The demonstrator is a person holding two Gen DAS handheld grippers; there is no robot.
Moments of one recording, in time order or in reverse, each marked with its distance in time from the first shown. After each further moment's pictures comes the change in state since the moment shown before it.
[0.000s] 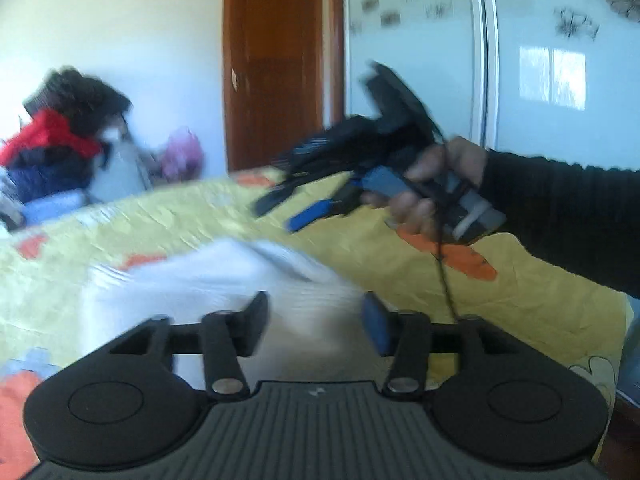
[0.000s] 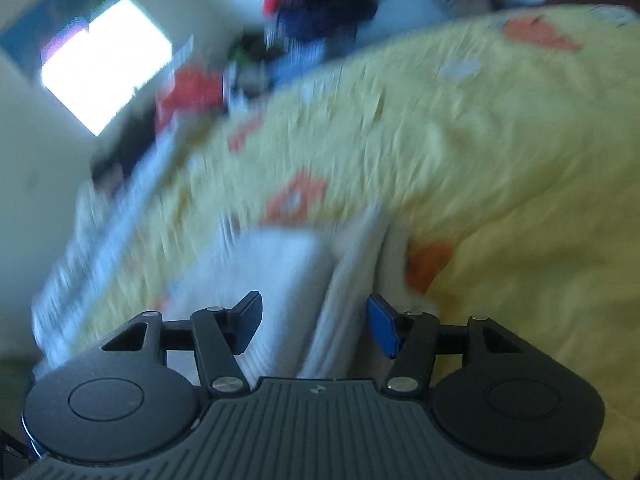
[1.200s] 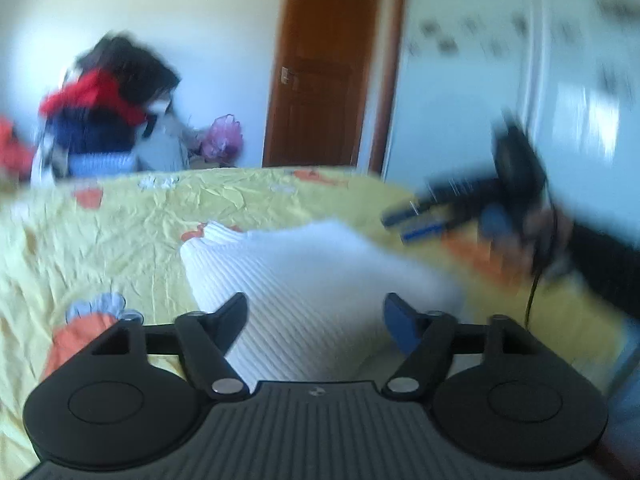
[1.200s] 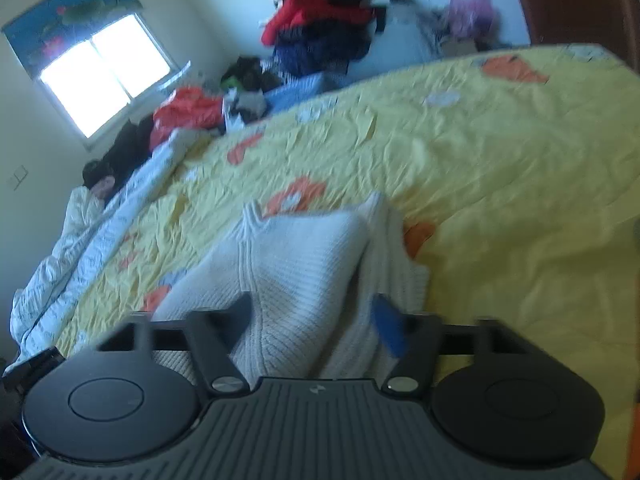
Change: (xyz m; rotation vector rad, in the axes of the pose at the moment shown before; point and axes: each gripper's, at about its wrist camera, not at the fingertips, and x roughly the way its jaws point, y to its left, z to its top) left arm -0.044 0.097 -0.019 -0.253 0.000 0.011; right arm -0.032 0.021 -0.057 -0.079 -0.049 -0.083
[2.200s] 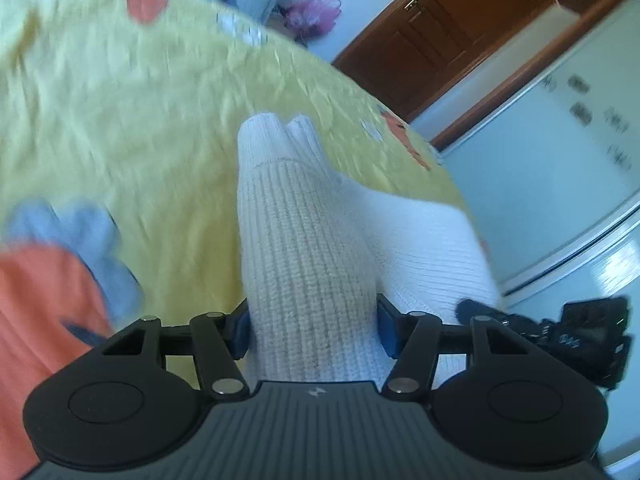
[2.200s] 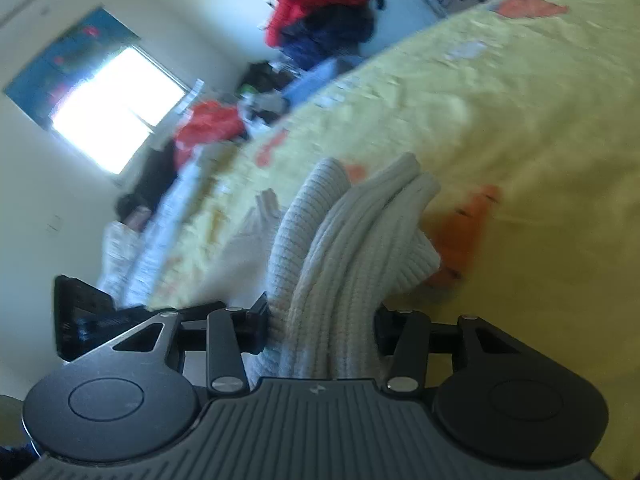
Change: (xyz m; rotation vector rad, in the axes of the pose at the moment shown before) left arm 0.137 0.126 0.047 -0.513 0.319 -0.008; right arm 0.059 0.016 0.005 0.170 0.041 0.203
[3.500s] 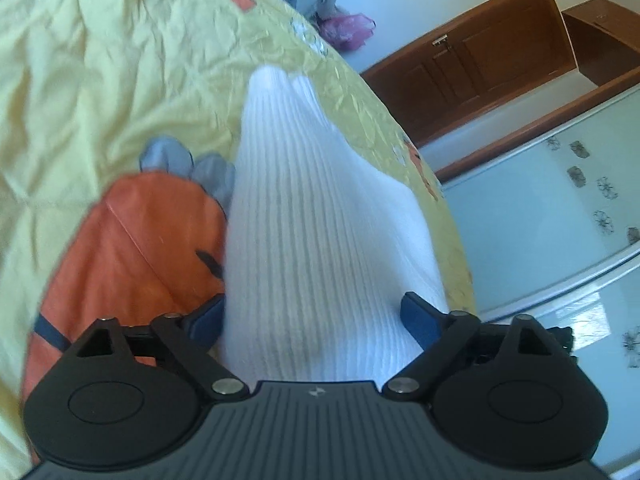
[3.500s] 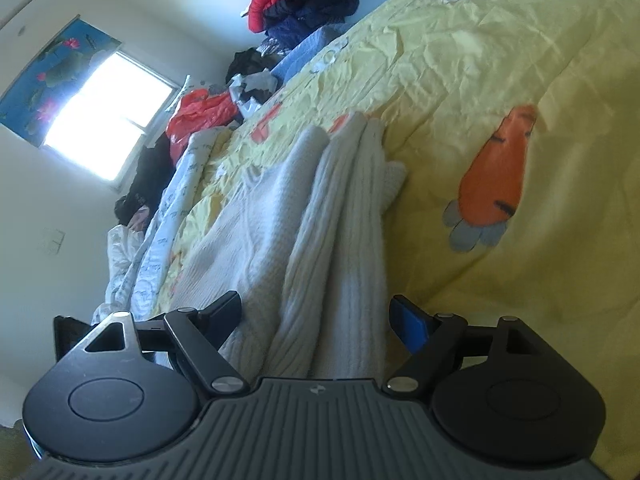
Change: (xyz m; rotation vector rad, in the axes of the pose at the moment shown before) left arm -0.041 0.082 -0.039 -0.245 -0.002 -0.133; right arm 0.032 -0.007 -0.034 0.140 0.059 0.015
